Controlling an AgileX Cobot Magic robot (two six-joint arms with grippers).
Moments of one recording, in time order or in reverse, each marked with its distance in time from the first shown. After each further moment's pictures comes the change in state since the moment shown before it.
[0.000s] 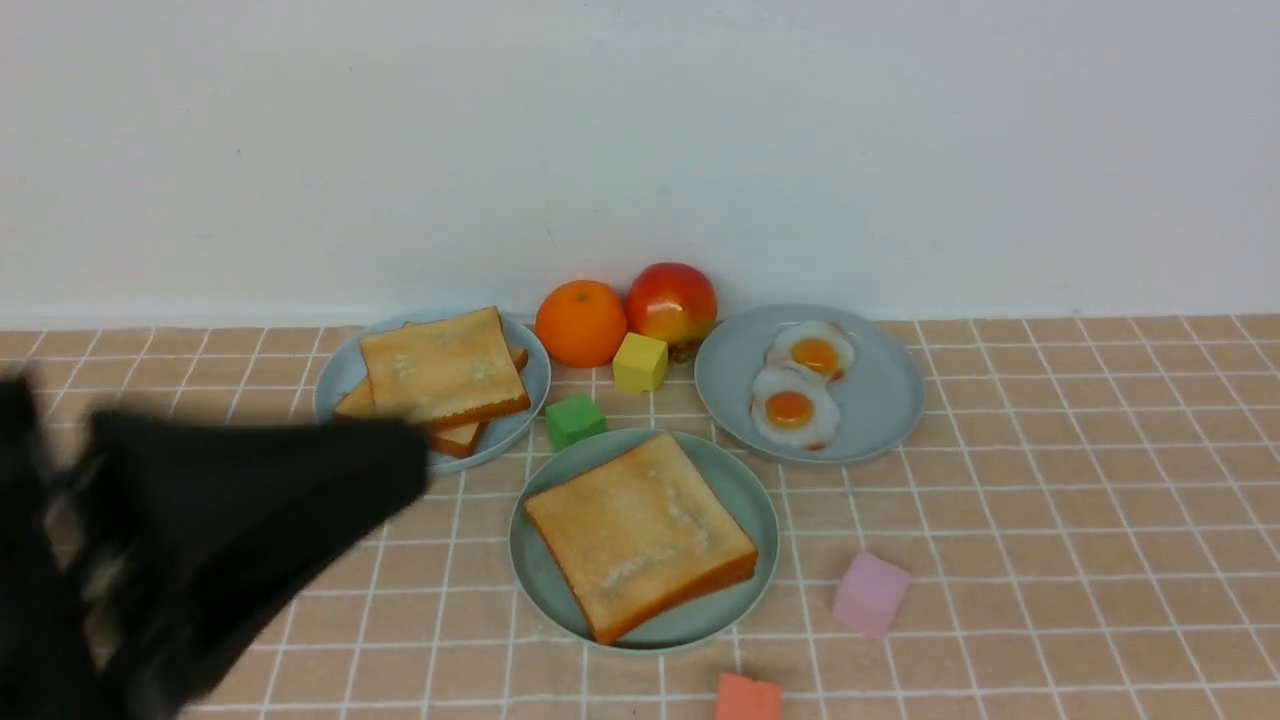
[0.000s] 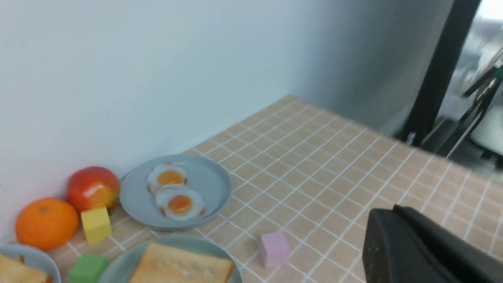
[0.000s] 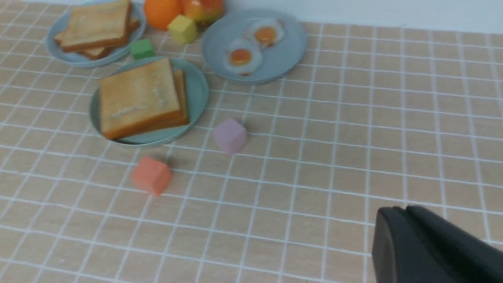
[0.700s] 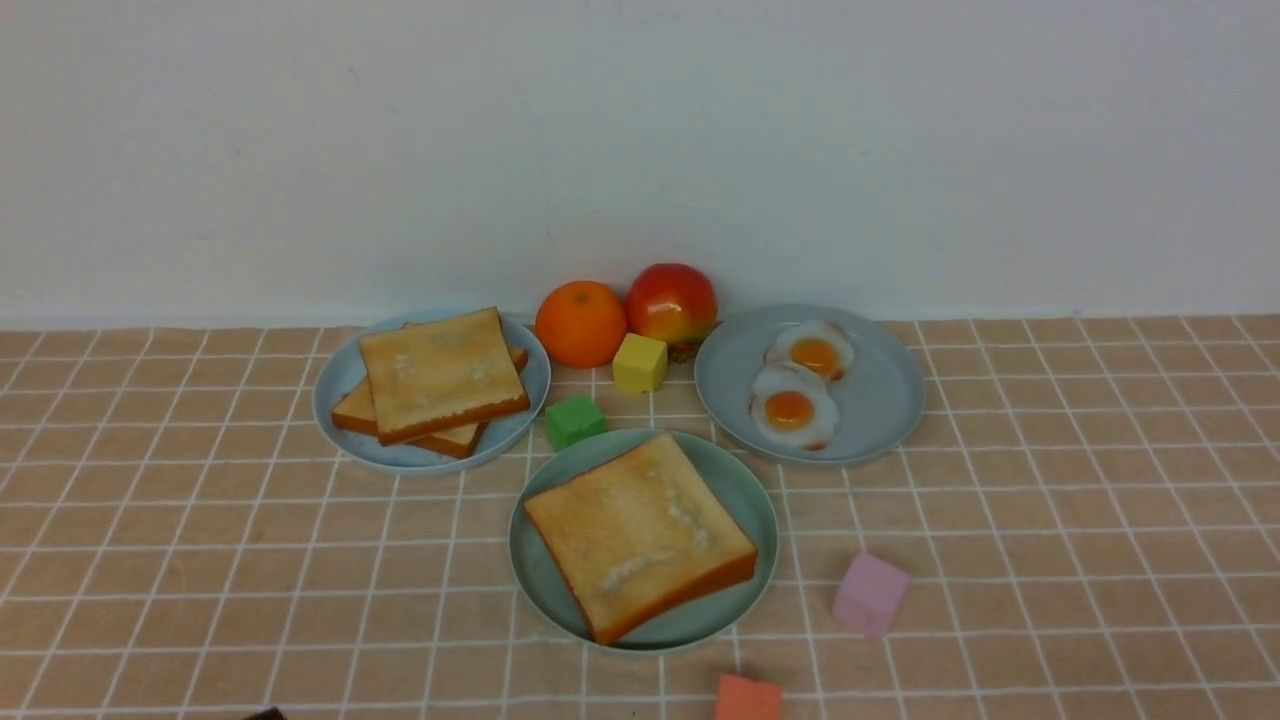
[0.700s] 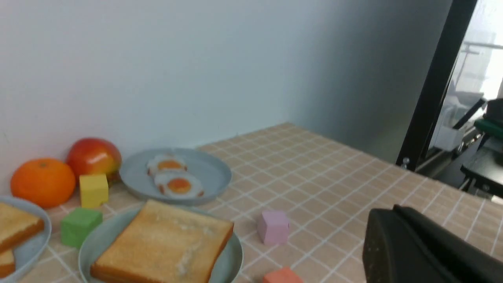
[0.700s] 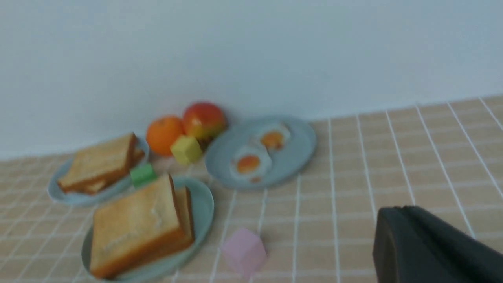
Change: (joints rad) right arm 0.000 -0.264 0.690 -0.055 -0.818 0.224; left arm 0.000 -0.354 0.516 -0.018 -0.311 -0.043
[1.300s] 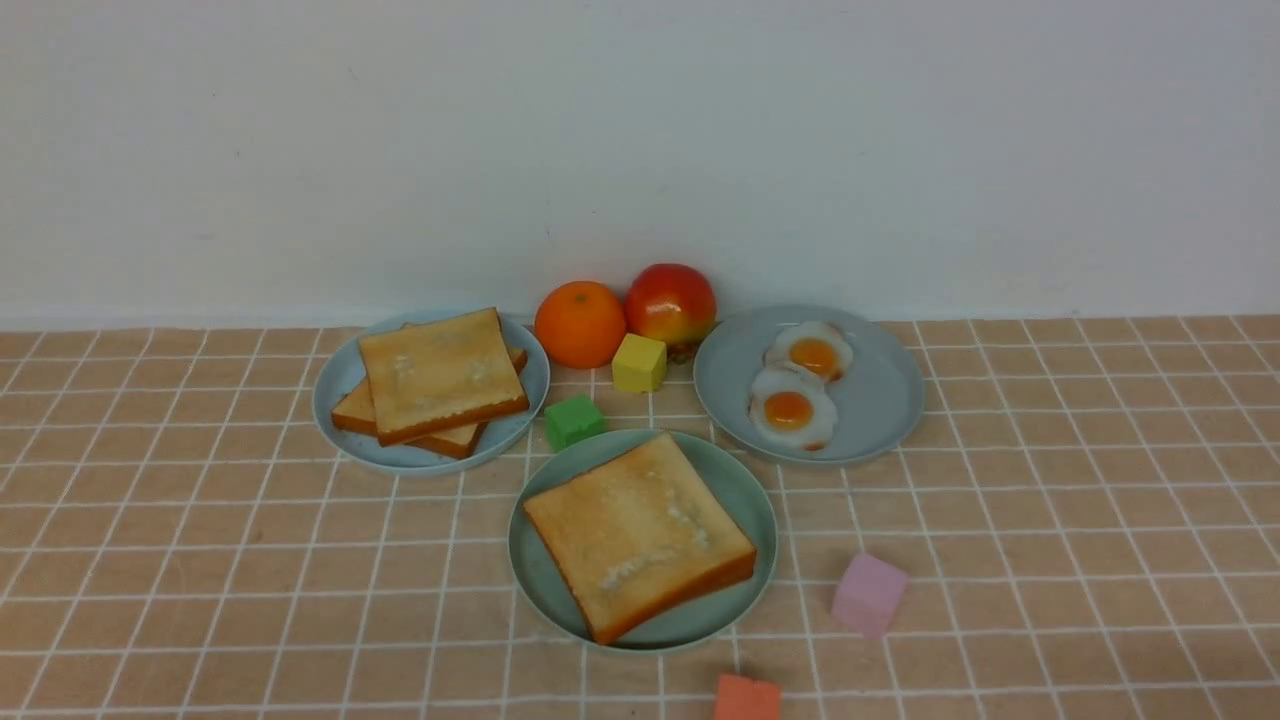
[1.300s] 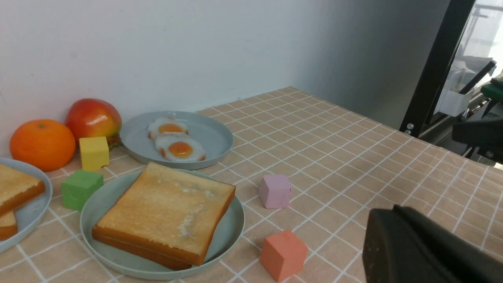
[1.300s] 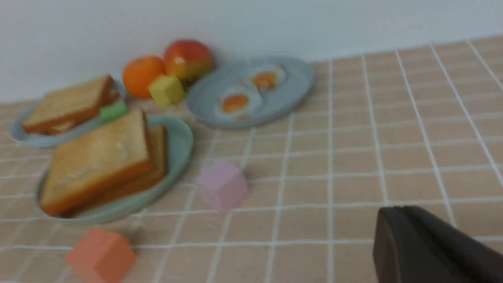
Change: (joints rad) right arm -0.036 0.002 0.271 -0.013 -0.160 0.003; left arm 0.000 0.000 0.000 -0.002 0.077 -0.001
